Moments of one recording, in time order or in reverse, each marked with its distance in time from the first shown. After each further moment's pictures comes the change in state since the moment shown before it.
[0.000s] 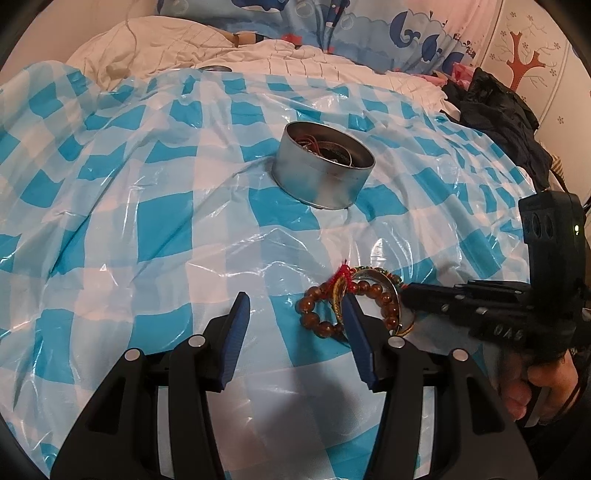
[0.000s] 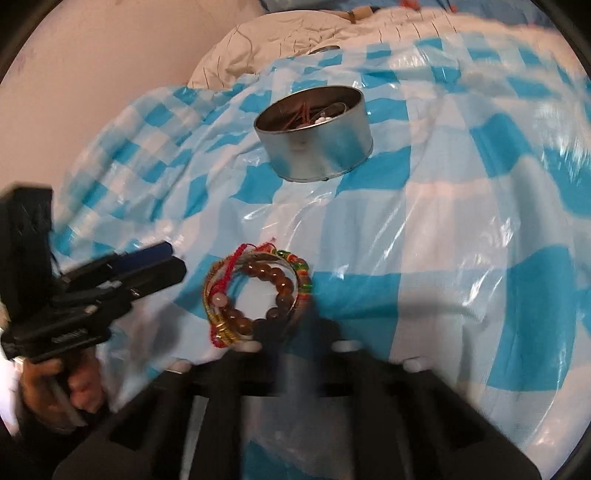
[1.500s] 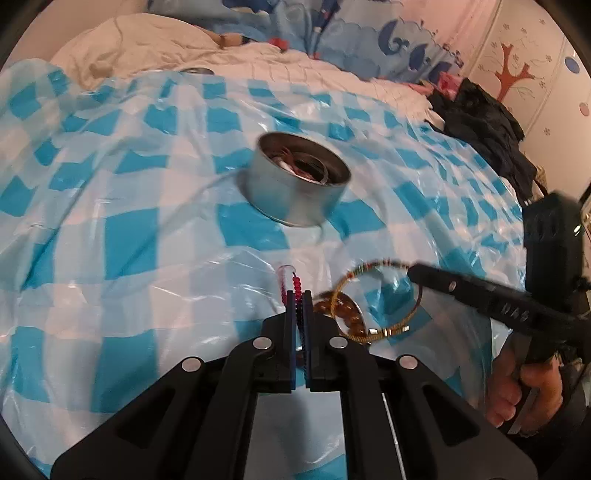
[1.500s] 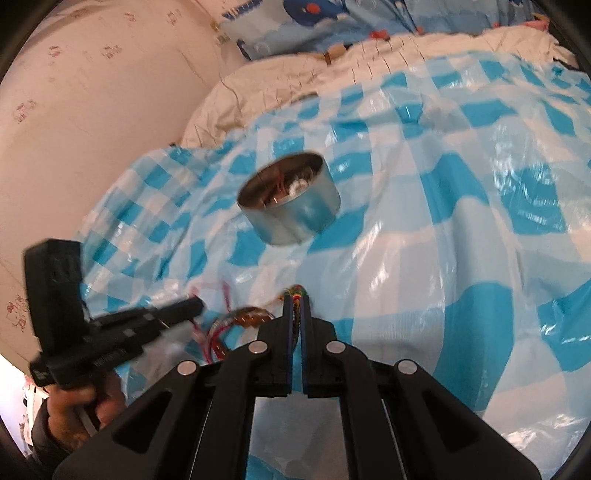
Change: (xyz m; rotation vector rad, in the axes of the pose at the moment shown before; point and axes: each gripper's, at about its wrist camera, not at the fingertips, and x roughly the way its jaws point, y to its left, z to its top) left arm 0.006 -0.006 0.011 -0.029 -0.027 -0.092; right arm -0.022 -0.015 0.010 0.070 -0.112 -0.025
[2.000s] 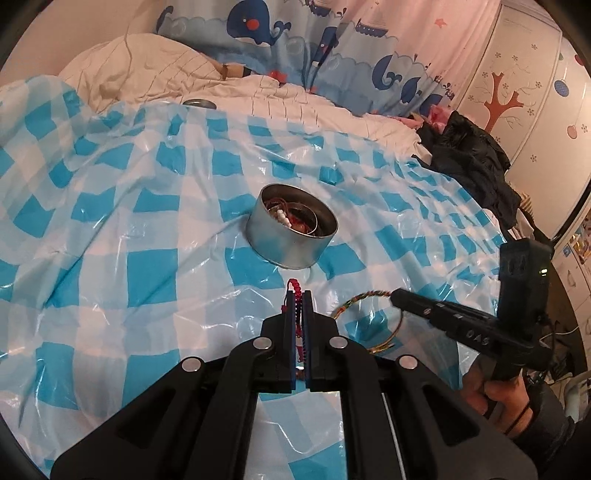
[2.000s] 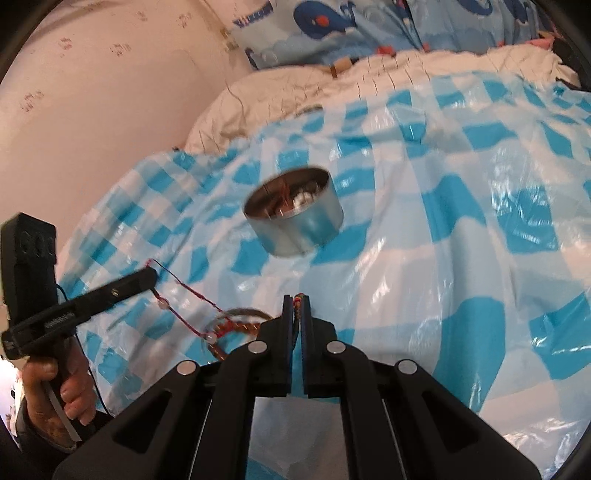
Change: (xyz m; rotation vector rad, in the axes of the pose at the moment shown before) left arm -0.042 0.003 0.017 -0.020 -0.105 -0.050; right arm -0.025 0.012 0.002 -0.064 -0.133 0.011
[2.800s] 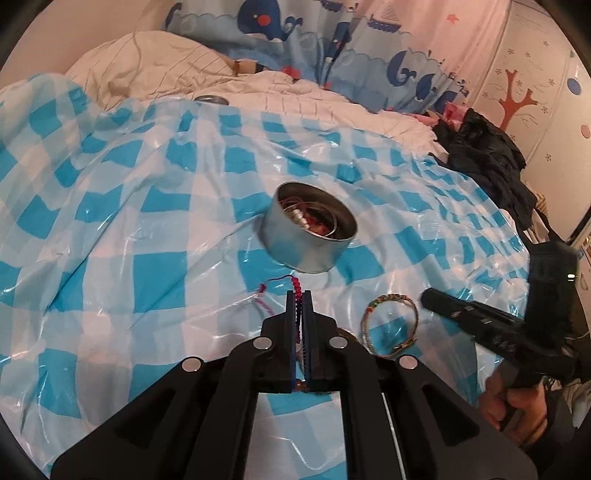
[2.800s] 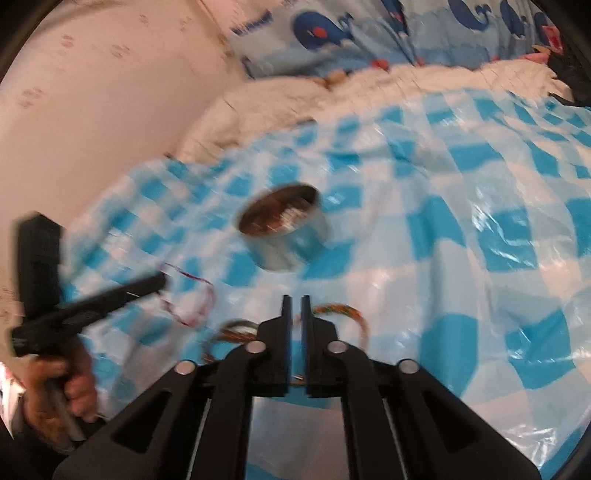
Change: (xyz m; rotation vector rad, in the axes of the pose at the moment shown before) left arm 0.016 0.002 0.006 -0.004 0.012 0.059; right arm 0.004 -0.005 0.003 -0.006 0.027 -0.125
